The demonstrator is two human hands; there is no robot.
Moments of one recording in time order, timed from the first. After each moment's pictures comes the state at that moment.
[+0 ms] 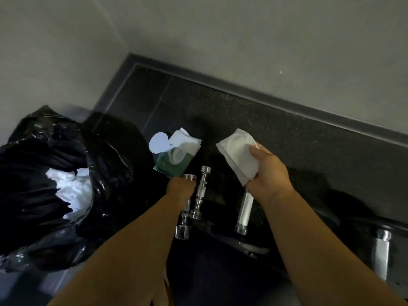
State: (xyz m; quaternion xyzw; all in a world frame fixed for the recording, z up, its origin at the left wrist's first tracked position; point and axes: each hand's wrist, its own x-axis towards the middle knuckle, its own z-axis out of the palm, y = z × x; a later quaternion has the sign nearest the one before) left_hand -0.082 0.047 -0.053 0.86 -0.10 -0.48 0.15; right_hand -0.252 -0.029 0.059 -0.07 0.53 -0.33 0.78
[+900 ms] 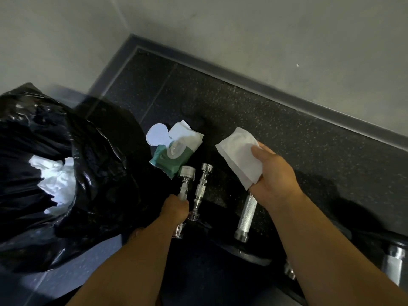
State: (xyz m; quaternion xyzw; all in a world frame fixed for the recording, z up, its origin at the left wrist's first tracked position) left_hand -0.083 0.096 -0.110 0.87 -0.16 -0.46 0.03; right_hand -0.246 -0.036 0.032 -0.12 0.57 -0.28 0.77
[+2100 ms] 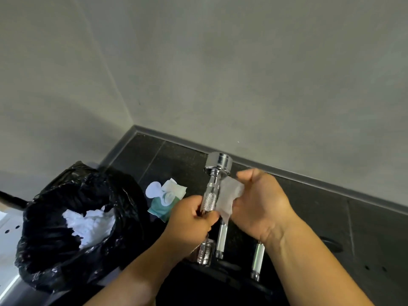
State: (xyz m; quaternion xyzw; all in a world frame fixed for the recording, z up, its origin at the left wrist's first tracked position) left_hand -0.157 0.113 0.244 0.66 -0.41 -0.49 0.39; right_hand -0.277 0.046 0.299 -0.12 0.43 -0.28 0.85
